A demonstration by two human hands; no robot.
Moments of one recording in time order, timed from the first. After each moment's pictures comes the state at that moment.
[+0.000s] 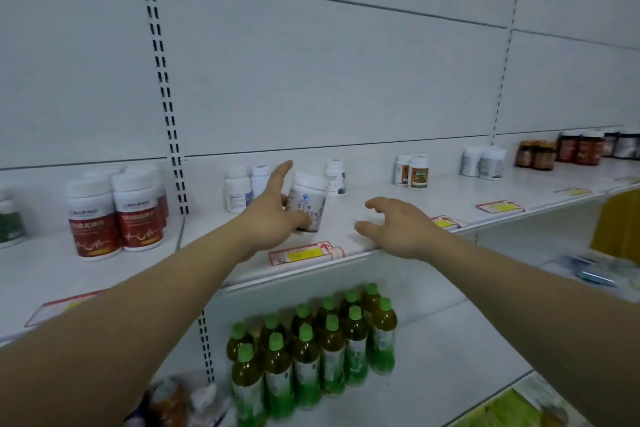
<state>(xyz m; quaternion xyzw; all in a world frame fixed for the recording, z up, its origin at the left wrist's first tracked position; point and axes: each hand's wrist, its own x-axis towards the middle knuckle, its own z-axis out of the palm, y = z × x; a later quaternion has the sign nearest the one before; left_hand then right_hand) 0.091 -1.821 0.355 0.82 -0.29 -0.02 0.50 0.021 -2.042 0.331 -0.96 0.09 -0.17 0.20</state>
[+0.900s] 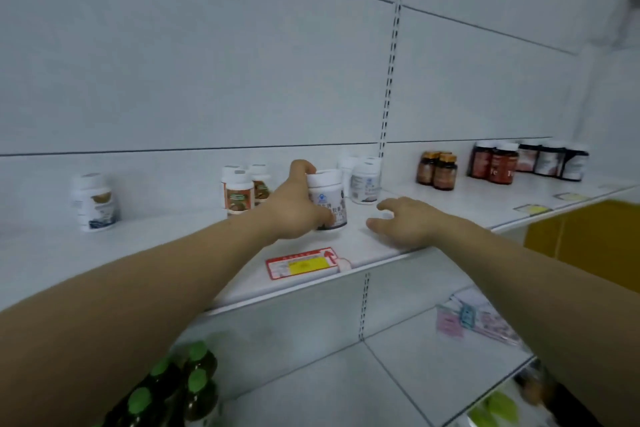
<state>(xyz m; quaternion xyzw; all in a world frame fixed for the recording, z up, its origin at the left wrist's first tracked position) 0.118 -2.275 0.361 0.83 -0.34 0.00 0.45 0.045 -2.487 0.346 -0.98 0.17 -0.05 0.09</state>
